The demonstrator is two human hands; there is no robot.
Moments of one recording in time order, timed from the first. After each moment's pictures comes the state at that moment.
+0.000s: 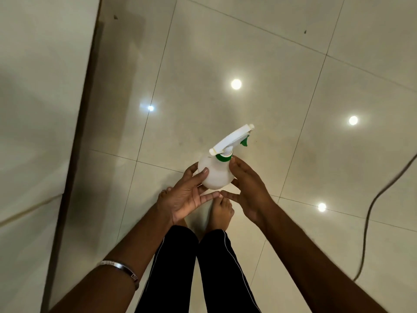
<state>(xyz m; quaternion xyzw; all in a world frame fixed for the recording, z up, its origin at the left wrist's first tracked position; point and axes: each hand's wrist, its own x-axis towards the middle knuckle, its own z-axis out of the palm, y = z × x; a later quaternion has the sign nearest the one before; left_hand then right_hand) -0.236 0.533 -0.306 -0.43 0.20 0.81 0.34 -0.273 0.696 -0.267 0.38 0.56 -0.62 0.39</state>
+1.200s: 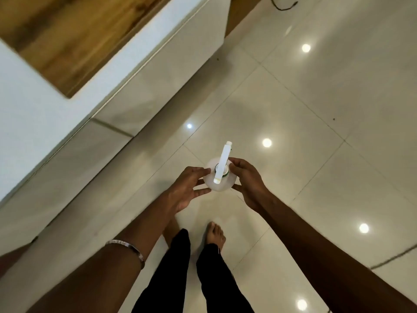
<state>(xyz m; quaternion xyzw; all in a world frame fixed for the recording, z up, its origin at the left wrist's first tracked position) -0.133 0.509 -0.156 -0.49 0.36 0.77 0.16 -0.240 0.648 -0.140 0.15 0.69 -0.51 0.49</state>
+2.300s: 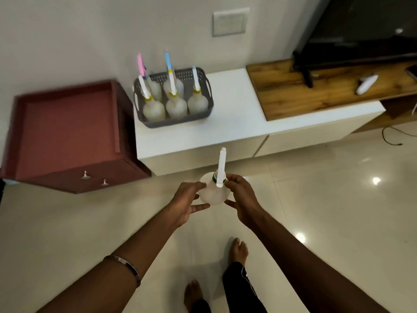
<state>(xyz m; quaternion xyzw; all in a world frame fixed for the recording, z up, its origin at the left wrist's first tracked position) 0.293 0.440 0.078 -0.62 0.25 0.72 -0.18 0.142 0.488 0.074 -0.12 0.68 -0.42 0.59</state>
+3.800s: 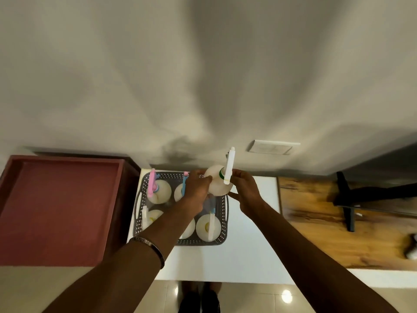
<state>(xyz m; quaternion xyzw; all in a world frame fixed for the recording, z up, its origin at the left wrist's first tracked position) 0.182 -0.070 0.118 -0.70 0.21 0.62 -0.28 0.050 -0.055 0.124 -0.21 0.67 -0.35 0.61</state>
